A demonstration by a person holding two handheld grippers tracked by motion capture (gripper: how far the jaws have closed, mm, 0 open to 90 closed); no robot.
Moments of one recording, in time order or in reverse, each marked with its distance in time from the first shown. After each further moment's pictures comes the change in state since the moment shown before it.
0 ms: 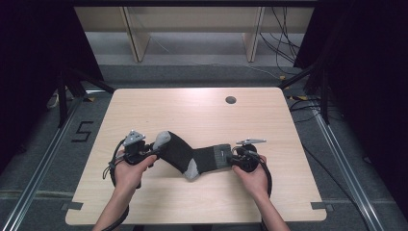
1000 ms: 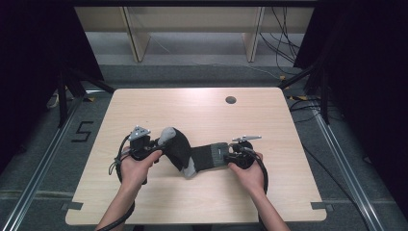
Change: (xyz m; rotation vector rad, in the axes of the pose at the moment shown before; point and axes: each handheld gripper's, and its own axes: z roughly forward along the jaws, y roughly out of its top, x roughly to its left) left arm -0.011 0.013 0.011 -0.012 -0.013 -0.031; right arm 0.005 0.011 0.008 0.004 -0.015 -0.032
